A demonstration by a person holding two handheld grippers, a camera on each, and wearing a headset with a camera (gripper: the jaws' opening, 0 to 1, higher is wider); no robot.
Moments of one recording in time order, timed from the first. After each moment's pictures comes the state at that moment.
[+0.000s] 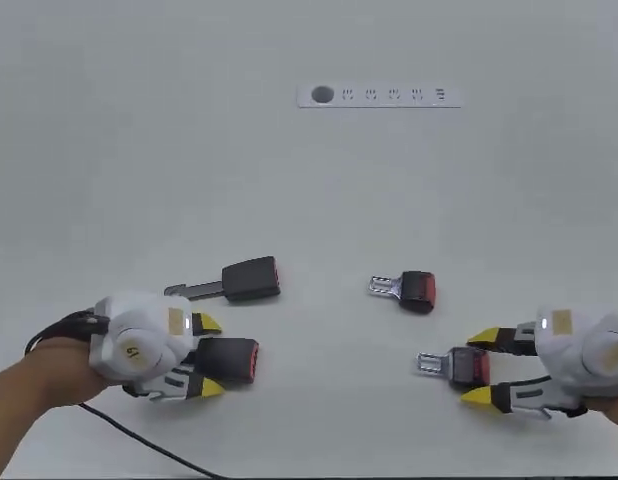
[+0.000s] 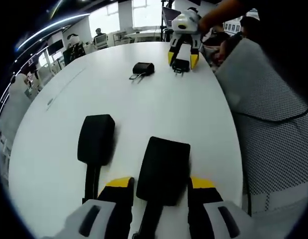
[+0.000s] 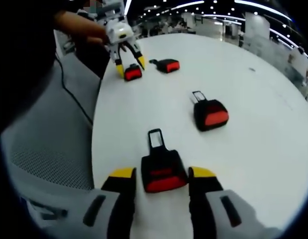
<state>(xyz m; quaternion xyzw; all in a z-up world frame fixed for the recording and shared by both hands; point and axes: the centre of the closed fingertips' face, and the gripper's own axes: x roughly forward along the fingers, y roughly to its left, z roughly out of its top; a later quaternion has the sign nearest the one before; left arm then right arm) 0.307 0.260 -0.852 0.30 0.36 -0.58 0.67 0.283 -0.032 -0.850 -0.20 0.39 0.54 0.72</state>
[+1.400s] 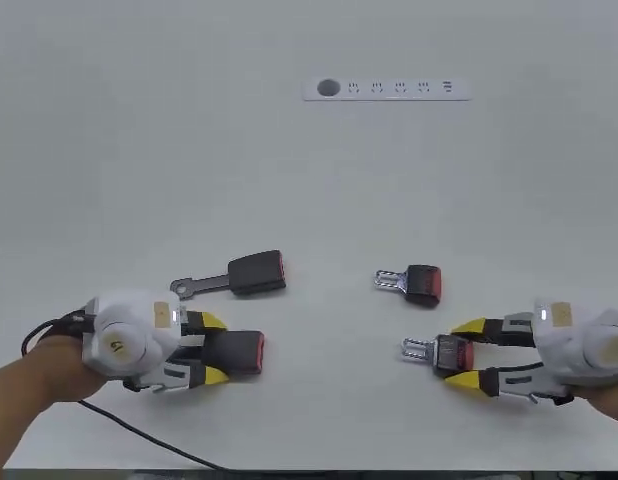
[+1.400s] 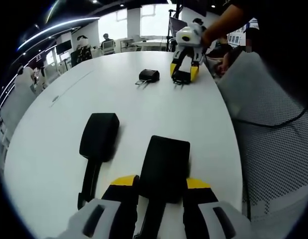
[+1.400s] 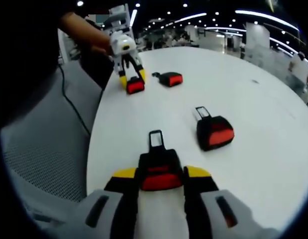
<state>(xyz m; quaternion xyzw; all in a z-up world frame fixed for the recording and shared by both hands) 0.308 0.260 -0.850 0.26 0.35 -0.58 0.69 0.294 0.000 -0.843 -0.17 0.34 0.56 0.74</state>
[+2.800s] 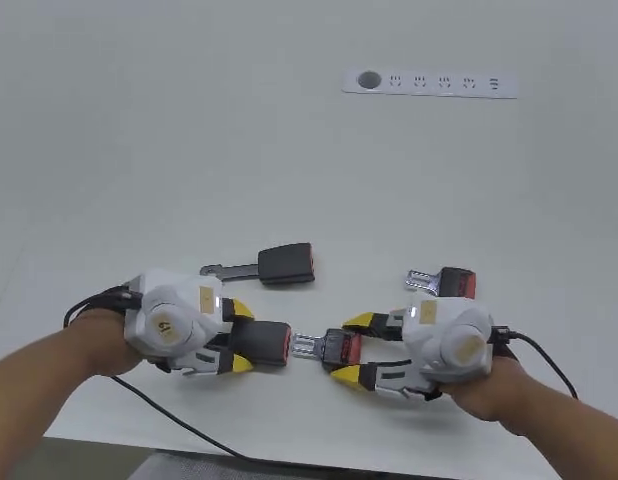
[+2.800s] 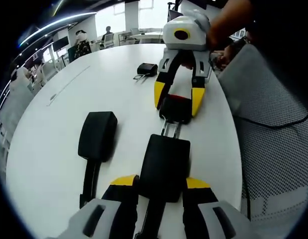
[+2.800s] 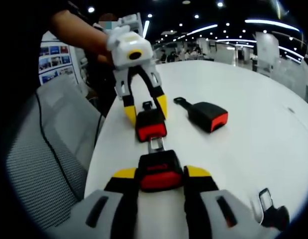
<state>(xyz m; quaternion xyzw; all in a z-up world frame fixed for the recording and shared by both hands) 0.309 0.261 -0.853 0.28 0.37 -0.57 0.68 0.297 0.164 -0.848 -0.13 0.28 0.62 0.72</state>
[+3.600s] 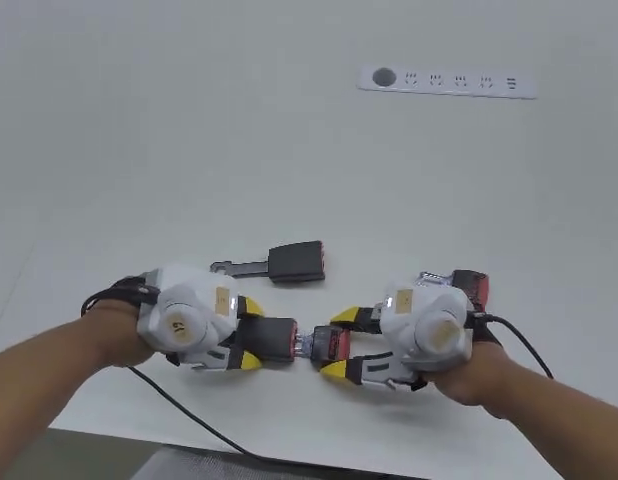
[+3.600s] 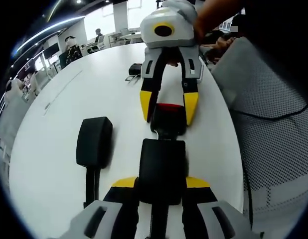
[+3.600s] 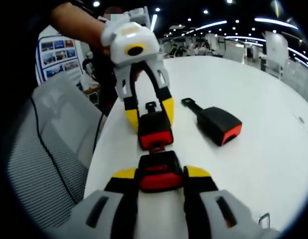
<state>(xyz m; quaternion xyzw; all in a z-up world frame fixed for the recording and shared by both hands) 0.308 0.258 -0.851 0.32 0.35 -0.59 0.65 0.302 0.190 -0.848 -0.16 0.30 0.65 0.68</state>
